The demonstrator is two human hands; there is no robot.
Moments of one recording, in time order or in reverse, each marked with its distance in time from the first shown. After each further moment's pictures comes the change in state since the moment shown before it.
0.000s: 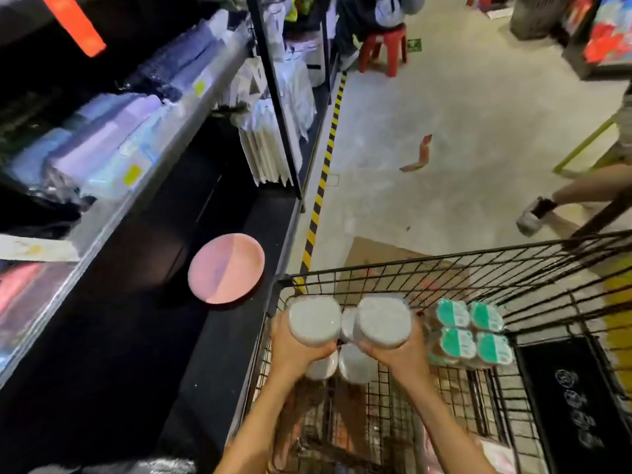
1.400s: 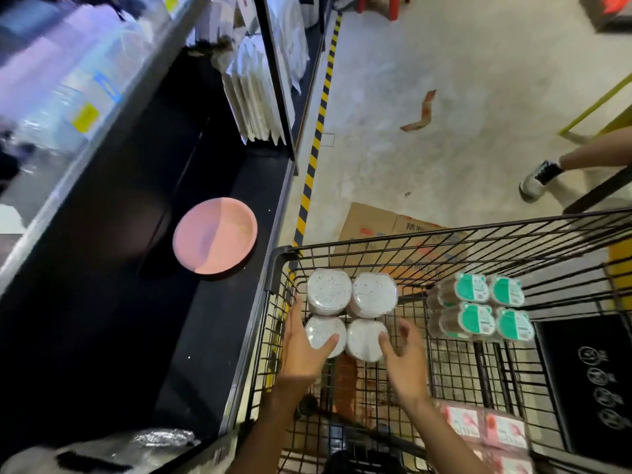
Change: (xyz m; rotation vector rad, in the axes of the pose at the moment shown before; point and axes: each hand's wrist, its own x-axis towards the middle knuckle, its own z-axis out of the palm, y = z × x) left_hand -0.009 -0.046 0.013 0.059 -0.120 -0.157; right_hand -0.024 0.045 0.049 -0.210 0.103 0.276
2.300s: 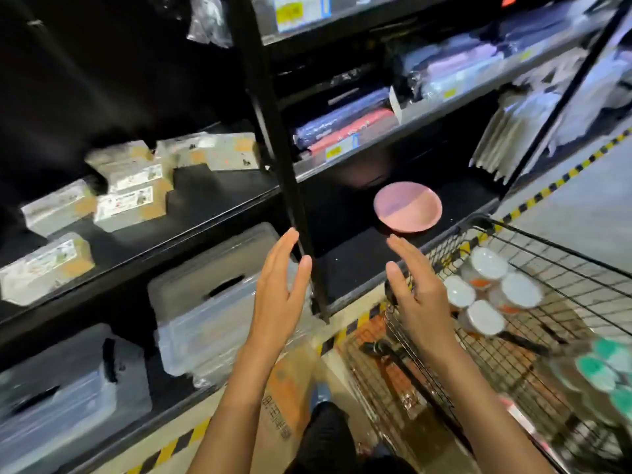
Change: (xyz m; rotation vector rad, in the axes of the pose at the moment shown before) left_hand -0.450 0.036 -0.152 0.016 0.975 0.047; right_hand -0.328 -0.128 -0.075 -0.022 -0.857 -1.015
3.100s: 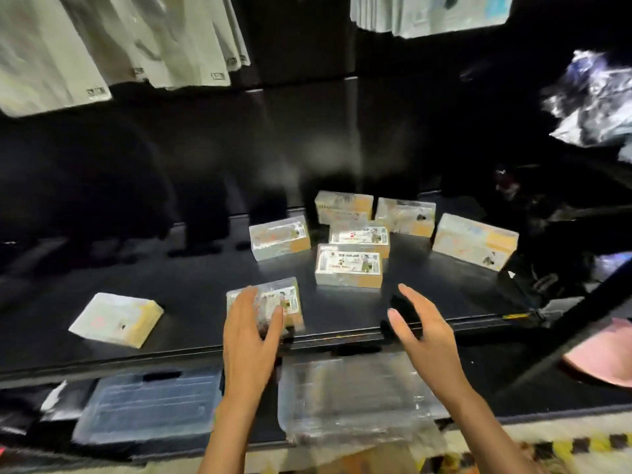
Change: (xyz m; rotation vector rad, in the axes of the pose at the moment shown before) left_hand 0.052 -0.235 -0.309 0.260 0.552 -0.366; right_hand 0.125 -0.123 0.355 -0.020 -0.402 -0.097
